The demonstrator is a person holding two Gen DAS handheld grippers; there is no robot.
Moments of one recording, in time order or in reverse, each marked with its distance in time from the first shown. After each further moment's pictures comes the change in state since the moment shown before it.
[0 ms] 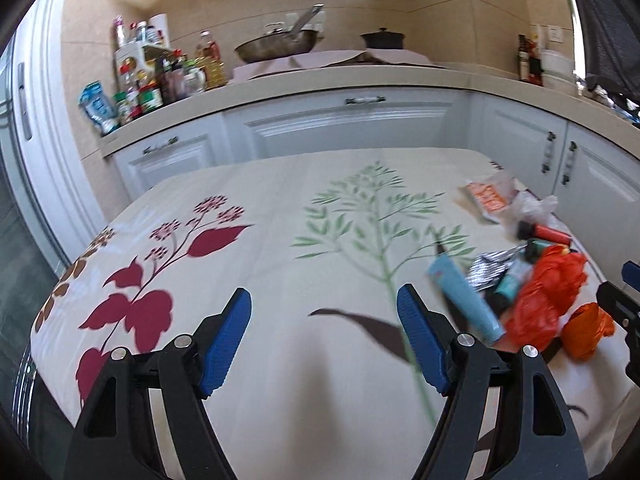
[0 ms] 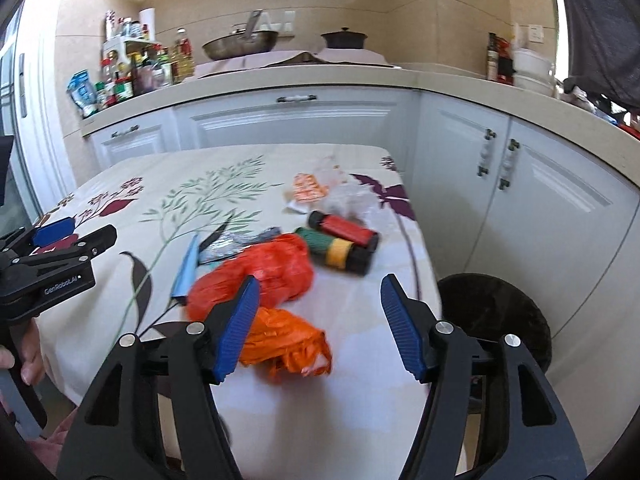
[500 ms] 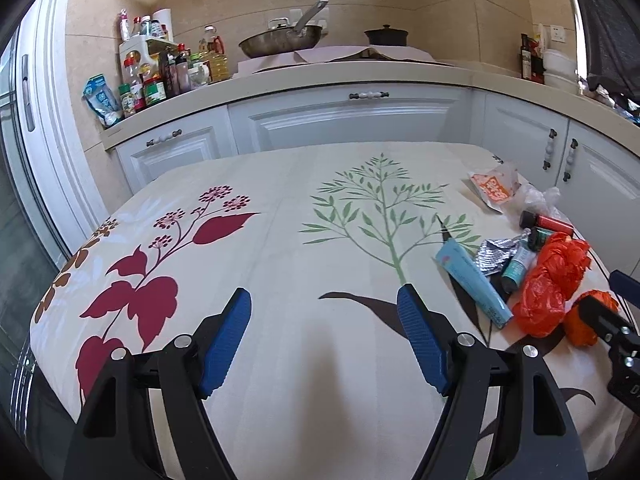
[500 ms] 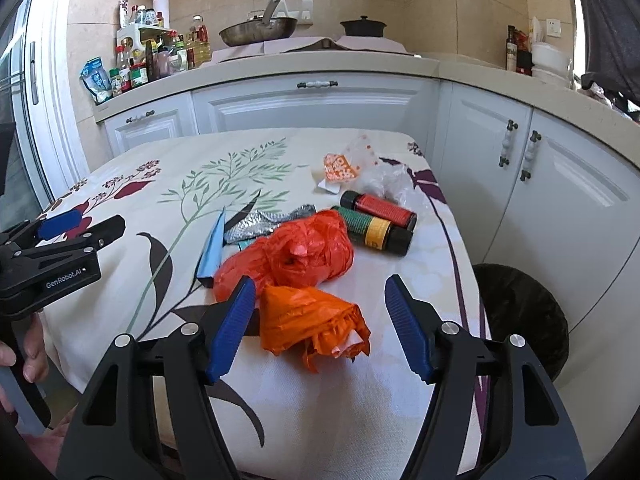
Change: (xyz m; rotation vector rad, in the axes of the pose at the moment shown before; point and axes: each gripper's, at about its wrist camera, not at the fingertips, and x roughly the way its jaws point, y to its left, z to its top) left arm -0.003 0.003 -0.010 0.001 0.005 -0.016; right arm 0.011 0.012 -0.011 -0.007 0.044 0.043
